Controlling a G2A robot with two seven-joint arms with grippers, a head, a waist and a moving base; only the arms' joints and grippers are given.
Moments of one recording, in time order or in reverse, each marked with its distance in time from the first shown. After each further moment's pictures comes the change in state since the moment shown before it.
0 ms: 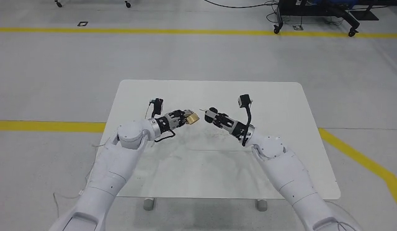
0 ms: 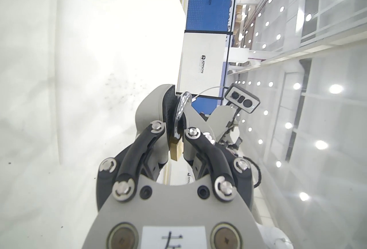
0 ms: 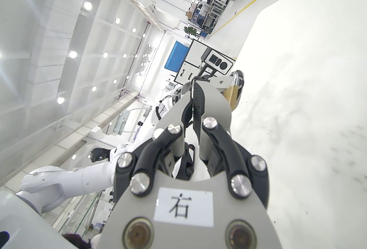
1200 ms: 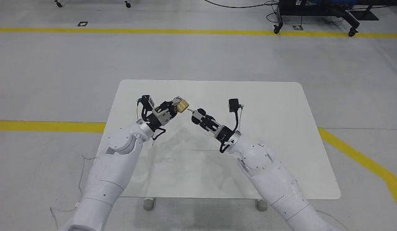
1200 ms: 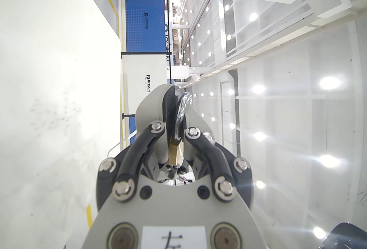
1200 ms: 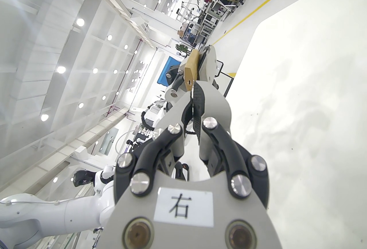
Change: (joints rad) left arm 0.101 0.003 -0.108 -0.095 -0.173 -0.191 0.052; right arm -0.093 -0.031 -0.090 -0.211 -0.145 0.152 -0.280
